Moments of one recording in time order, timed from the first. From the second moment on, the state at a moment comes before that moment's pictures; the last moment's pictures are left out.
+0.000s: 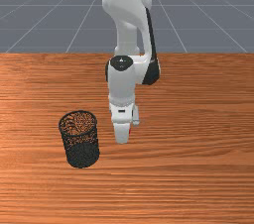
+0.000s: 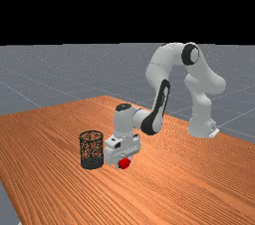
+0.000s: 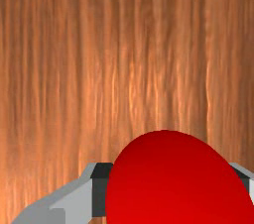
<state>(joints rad) -0.03 0.71 0.00 -1.89 0.00 2.61 -0.82</state>
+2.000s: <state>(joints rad) -0.15 0.40 -0.03 -1.87 0.03 2.28 -1.00</state>
